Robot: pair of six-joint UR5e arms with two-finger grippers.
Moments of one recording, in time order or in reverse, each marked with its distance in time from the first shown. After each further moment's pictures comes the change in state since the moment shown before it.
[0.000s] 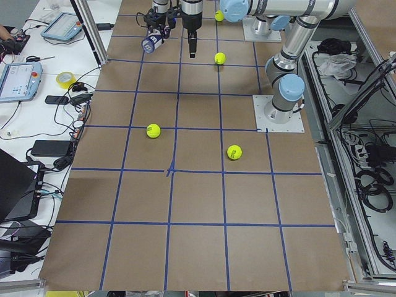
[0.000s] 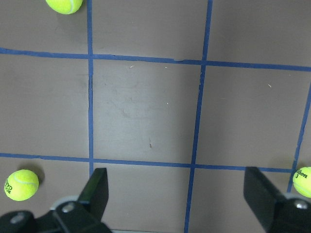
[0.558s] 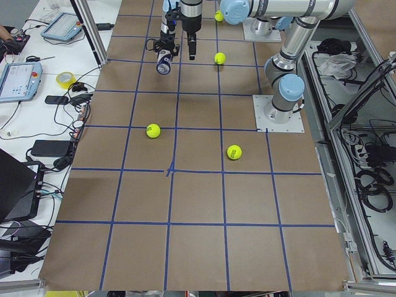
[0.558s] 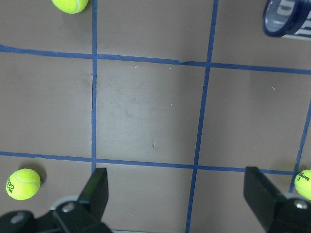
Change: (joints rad) left arm 0.033 -0.001 -0.001 0.000 -0.007 0.026; right arm 0.163 0.075 0.001 -0.100 -0.044 -0.222
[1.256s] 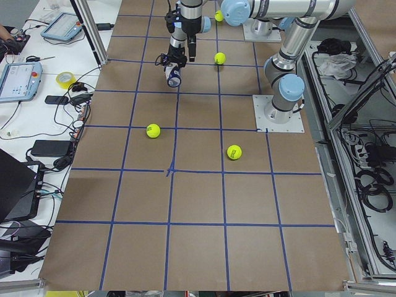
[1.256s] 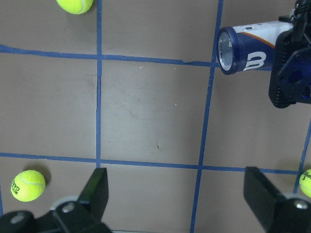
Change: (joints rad) left arm 0.010 0.001 -0.003 -0.001 -0.002 0.014; right arm 0.073 0.028 0.040 -0.088 -0.026 -0.062
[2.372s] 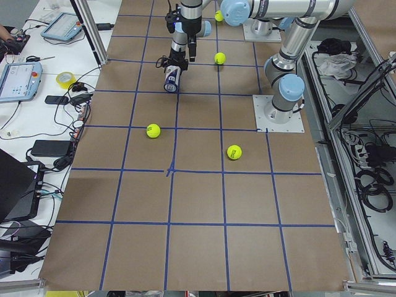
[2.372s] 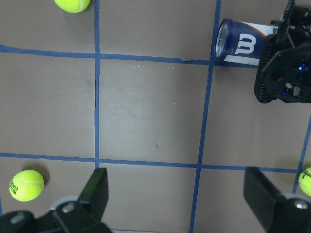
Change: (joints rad) left arm -0.003 -0.001 -0.001 -0.006 -0.013 0.001; right arm 0.000 0.014 0.024 -0.037 -0.011 0.091
